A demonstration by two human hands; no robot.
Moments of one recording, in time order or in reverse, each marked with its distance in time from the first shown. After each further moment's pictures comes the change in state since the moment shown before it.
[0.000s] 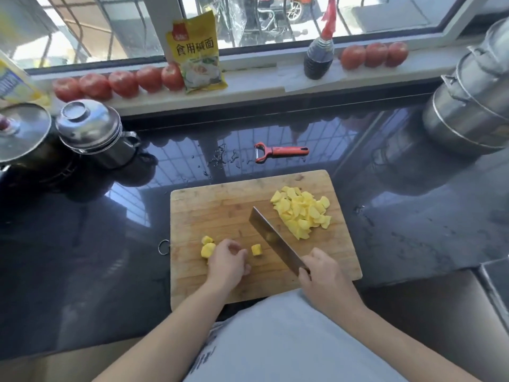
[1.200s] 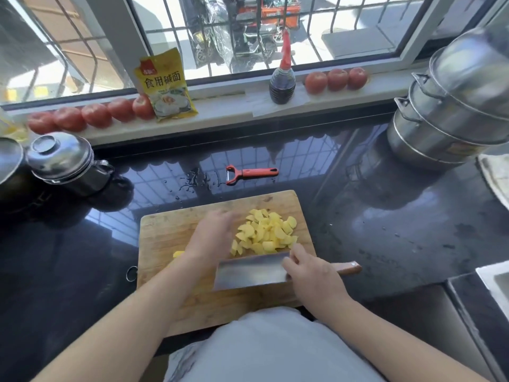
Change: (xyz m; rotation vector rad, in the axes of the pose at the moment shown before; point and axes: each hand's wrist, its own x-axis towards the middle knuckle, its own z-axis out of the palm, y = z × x) left_hand 0.014 0.115 0.019 0.706 -0.005 0.668; right_hand 0.036 0.071 -0.039 -0.463 0.268 -0.474
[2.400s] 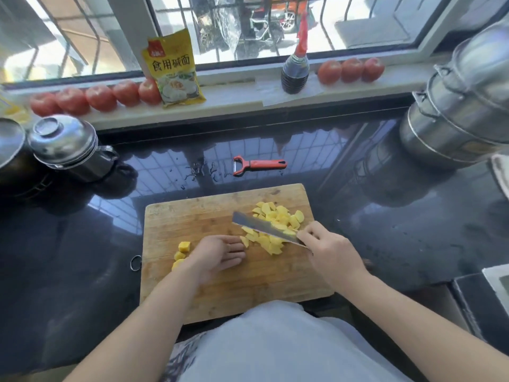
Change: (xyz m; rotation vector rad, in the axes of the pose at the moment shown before) left_hand -0.024 -0.042 0.029 -1.184 -0.271 -0.810; right_hand 0.023 0.031 -0.013 0.072 0.104 -0.030
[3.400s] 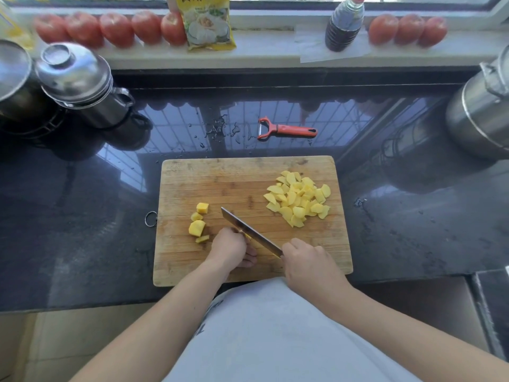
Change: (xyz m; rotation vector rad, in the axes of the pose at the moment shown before) left_hand -0.002 -0.052 0.007 0.105 0.241 -0.125; right_hand -0.009 -0.108 0.028 0.059 -0.466 0.132
